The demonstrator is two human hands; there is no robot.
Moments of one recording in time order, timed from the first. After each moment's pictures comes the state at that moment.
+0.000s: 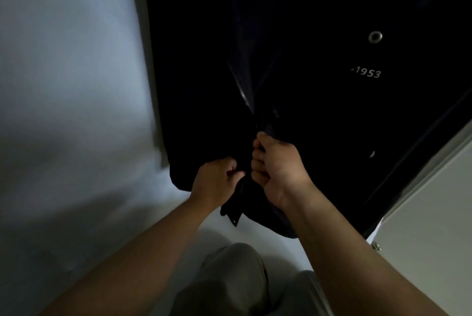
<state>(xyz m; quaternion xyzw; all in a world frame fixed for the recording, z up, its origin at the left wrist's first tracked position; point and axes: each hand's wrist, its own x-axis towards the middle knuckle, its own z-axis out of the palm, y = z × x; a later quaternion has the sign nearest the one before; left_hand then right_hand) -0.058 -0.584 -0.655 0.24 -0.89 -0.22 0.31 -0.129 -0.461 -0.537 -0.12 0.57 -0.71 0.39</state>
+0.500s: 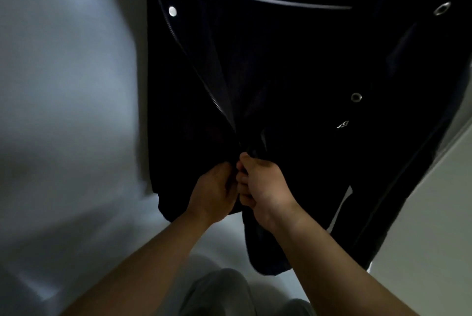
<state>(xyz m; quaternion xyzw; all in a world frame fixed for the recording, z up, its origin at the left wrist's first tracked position) -0.067 -0.564 -0.604 0.18 -0.87 -0.25 0.39 -0.113 -0.443 -0.492 -0.19 0.64 -0.65 0.36</state>
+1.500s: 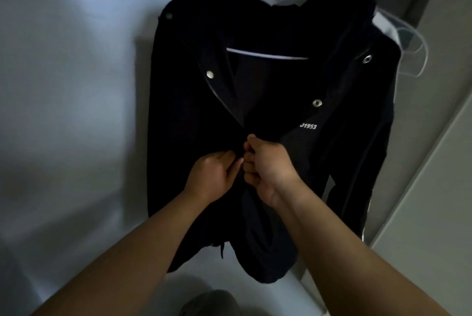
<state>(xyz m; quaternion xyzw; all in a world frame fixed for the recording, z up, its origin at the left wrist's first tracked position) -0.063 -0.551 -0.512 0.12 -0.86 -0.02 0.50 -0.123 -0.422 -0.418 -0.25 0.58 -0.68 0.37</state>
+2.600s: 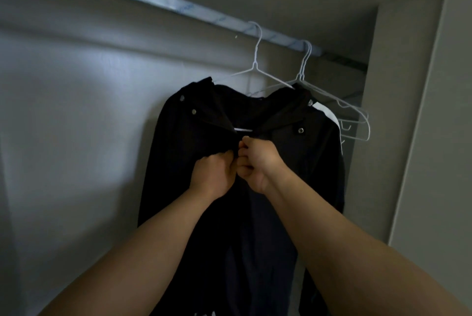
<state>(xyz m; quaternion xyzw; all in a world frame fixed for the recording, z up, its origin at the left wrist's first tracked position) -0.065 -0.527 -0.376 0.28 -0.85 0.06 0.44 -0.123 -0.406 -0.302 -0.29 0.51 -0.72 0.38</state>
